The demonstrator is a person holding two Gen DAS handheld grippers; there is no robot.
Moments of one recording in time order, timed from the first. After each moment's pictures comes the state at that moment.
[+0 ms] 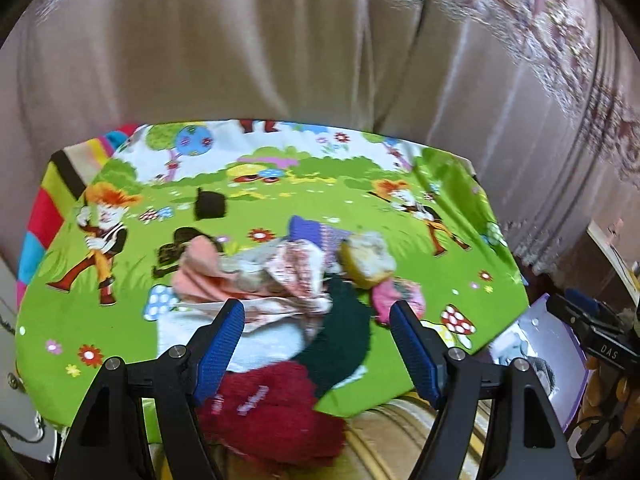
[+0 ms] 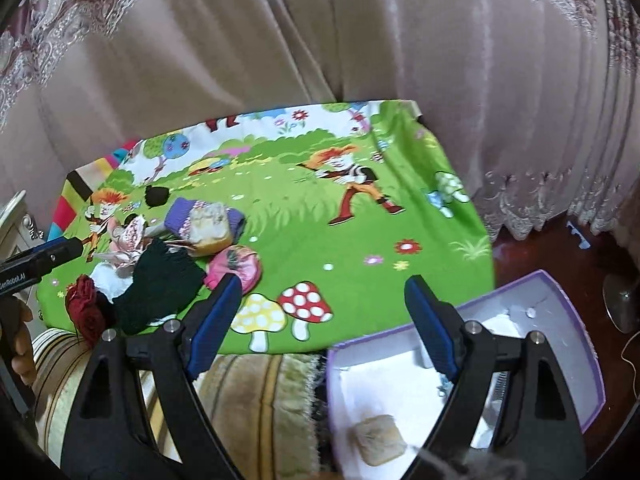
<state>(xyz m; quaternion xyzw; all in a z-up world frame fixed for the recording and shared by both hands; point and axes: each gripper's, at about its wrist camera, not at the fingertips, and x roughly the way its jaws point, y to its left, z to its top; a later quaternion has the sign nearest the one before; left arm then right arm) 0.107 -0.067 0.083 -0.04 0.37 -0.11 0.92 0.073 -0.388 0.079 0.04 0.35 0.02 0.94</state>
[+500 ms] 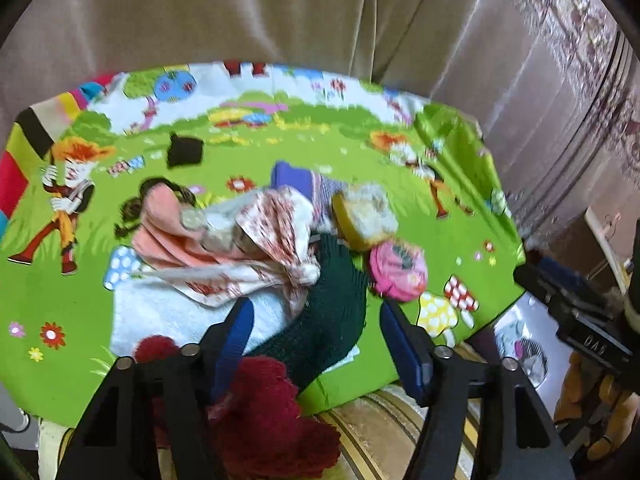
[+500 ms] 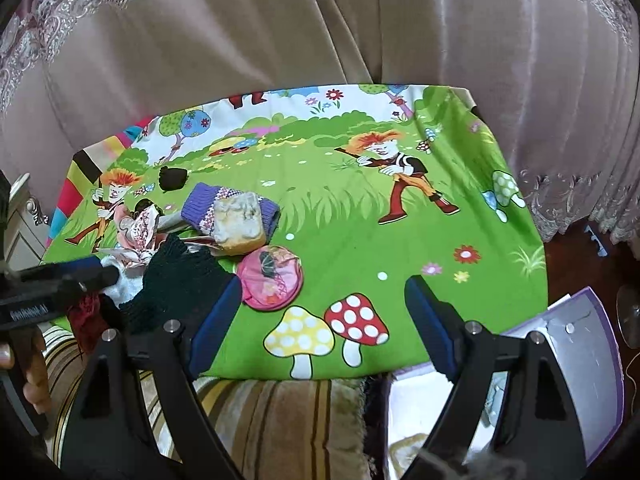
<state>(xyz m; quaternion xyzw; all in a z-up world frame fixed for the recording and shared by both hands) 0.137 -0.089 0.042 -0.05 0.46 -0.13 0.88 0.120 -0.344 0.060 0.03 0.38 0.05 0.92</state>
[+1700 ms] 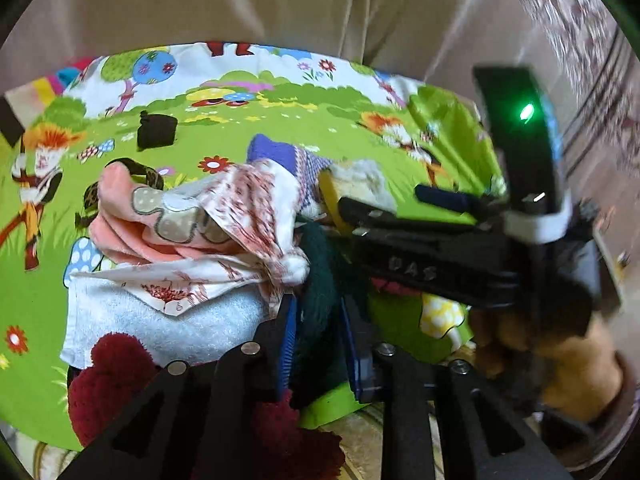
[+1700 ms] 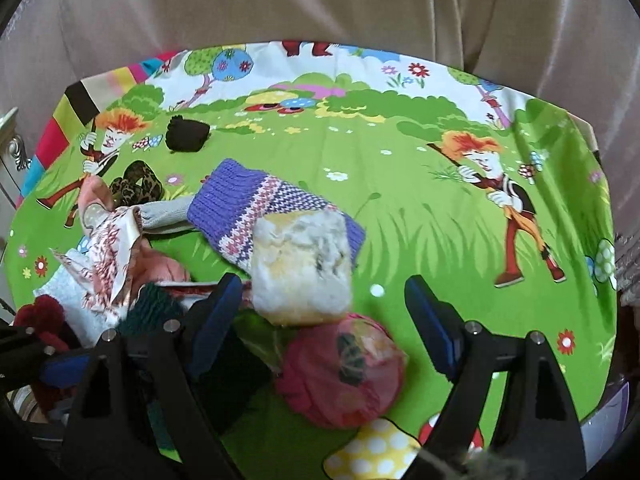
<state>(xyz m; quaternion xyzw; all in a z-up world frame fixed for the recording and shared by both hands) 0.152 -0.095 0.015 -0.07 0.46 -0.16 0.87 0.234 -0.240 0.001 -0.06 0.43 0.12 0.89</state>
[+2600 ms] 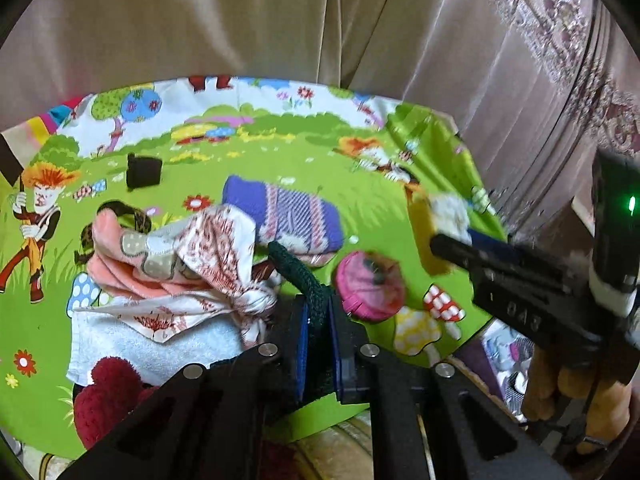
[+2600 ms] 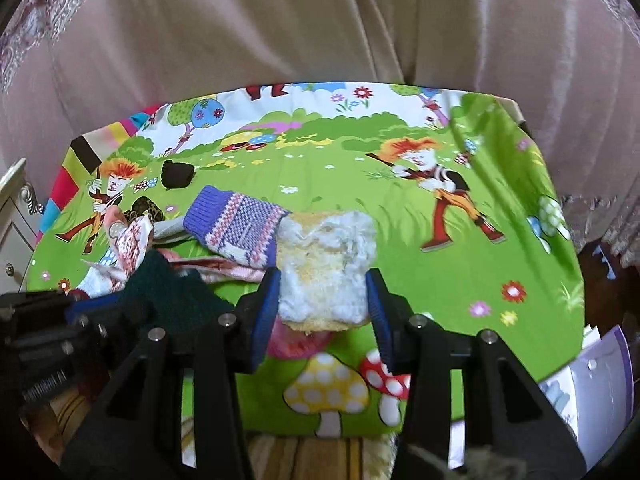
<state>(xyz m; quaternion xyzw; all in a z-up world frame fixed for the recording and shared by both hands) 0.140 -0.116 0.040 -0.04 0.41 -0.17 0.89 0.165 -0.312 0.041 0.01 0.38 0.08 0.92</state>
